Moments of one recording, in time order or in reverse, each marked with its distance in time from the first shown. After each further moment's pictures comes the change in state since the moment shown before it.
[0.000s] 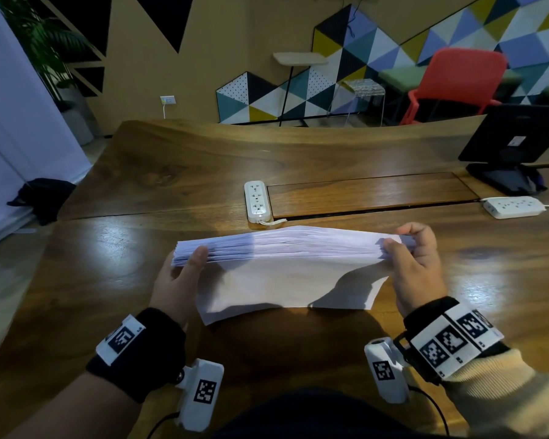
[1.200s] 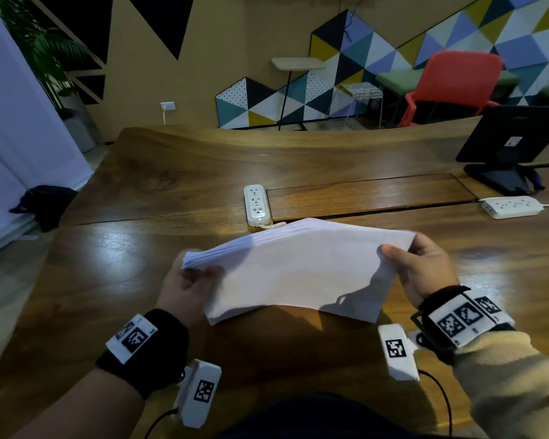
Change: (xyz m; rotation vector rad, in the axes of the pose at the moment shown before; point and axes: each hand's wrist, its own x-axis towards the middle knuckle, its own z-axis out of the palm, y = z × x) left_hand 0.016 -0.022 -0.004 0.280 -0.084 0.114; right_hand 0.019 0.001 -0.028 0.124 -0.096 0.216
